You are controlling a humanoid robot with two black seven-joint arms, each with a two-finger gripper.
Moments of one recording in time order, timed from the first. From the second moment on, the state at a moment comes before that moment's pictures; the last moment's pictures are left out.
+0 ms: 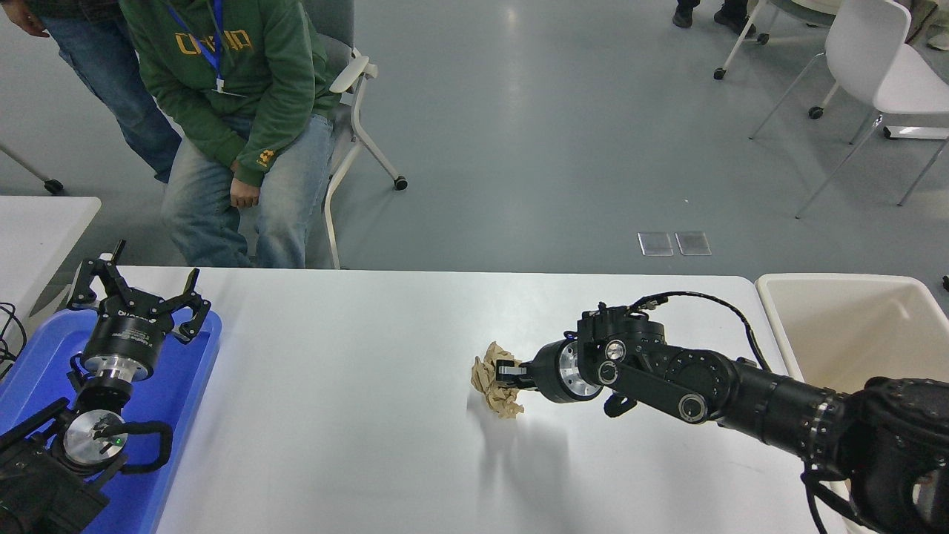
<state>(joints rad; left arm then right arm) -0.46 0.45 -0.83 -0.52 -0.20 -0.62 -0.53 0.99 -0.15 0.14 0.88 -1.04 0.31 -0.21</state>
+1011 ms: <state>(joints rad) -0.46 0.45 -0.83 -0.52 -0.20 -0.62 -0.53 1.21 -0.82 0.24 1.21 -0.80 0.48 -0.21</state>
